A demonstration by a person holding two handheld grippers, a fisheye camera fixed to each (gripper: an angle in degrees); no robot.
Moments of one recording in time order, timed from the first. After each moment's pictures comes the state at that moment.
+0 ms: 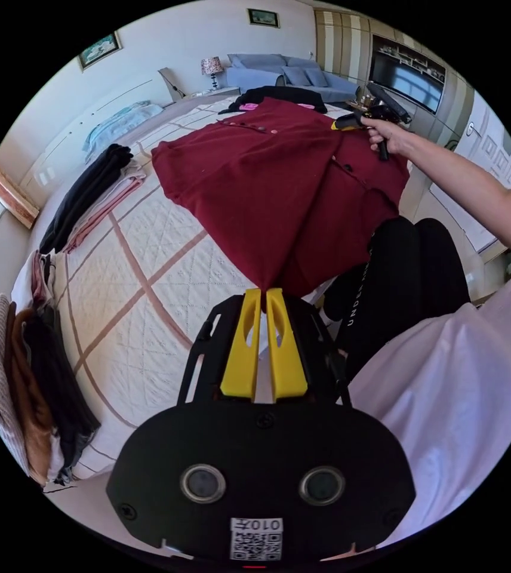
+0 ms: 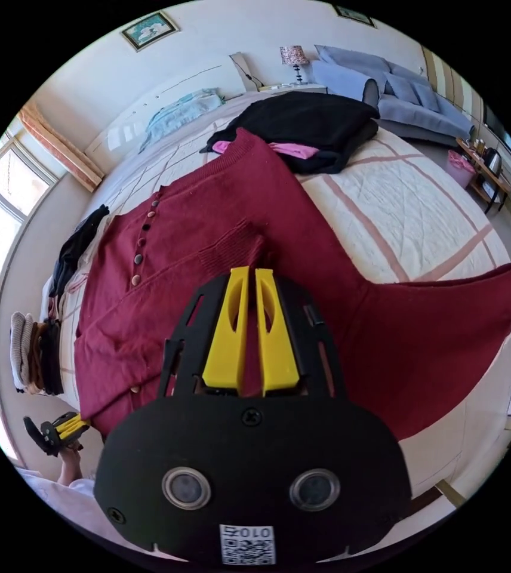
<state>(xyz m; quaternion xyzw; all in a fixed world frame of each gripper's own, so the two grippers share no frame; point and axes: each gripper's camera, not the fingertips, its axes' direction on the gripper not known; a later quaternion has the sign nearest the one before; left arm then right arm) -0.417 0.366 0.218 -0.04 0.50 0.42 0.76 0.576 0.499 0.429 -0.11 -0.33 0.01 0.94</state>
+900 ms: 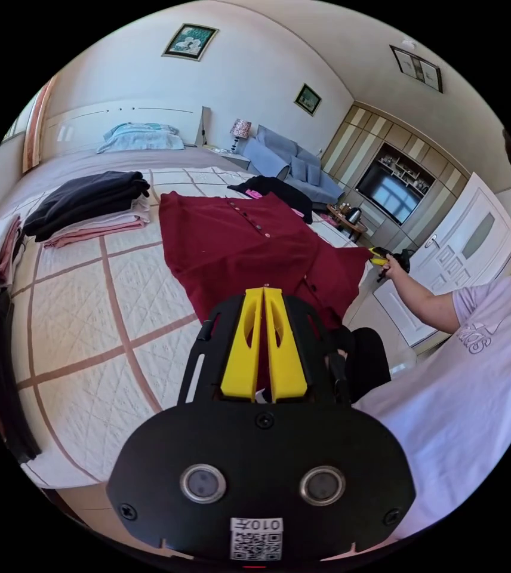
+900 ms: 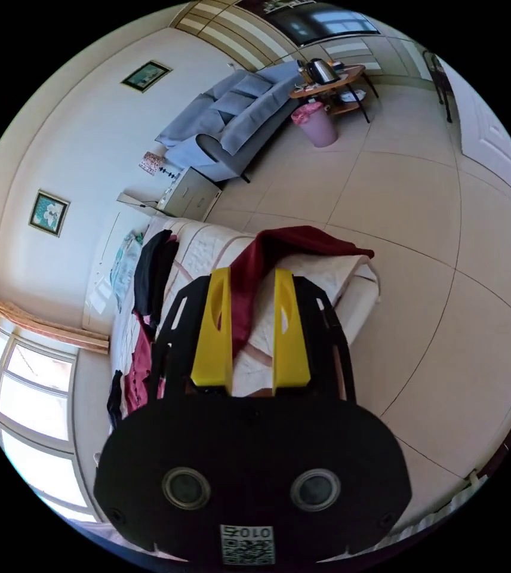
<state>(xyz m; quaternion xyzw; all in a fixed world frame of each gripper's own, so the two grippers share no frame) -0.468 0.283 0.308 -0.02 0.69 0.20 0.70 0.989 0.549 0.486 -0.06 -0.34 0.36 0.87</state>
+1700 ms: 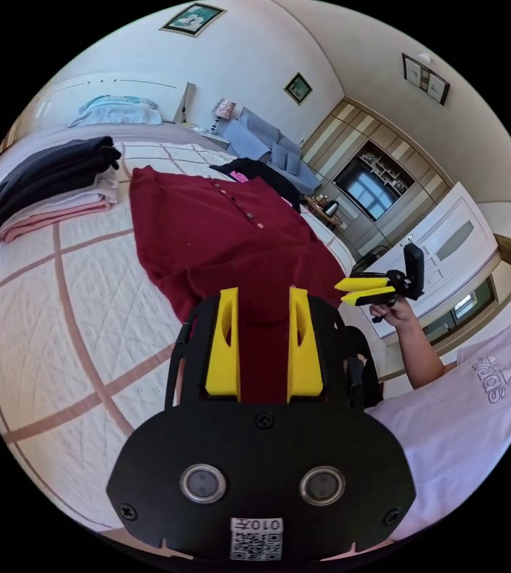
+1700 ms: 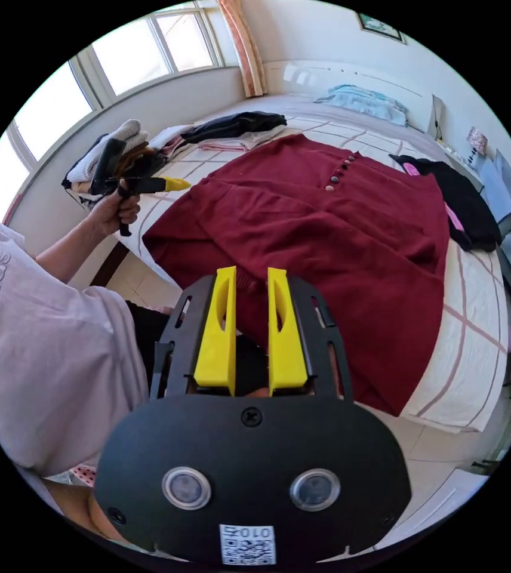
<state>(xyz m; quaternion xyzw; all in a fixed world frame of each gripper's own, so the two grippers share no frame) -0.418 0.260 0.388 -0.07 0.73 0.20 0.65 0.506 0.660 0.198 -0.05 -0.42 -0.34 0.84</state>
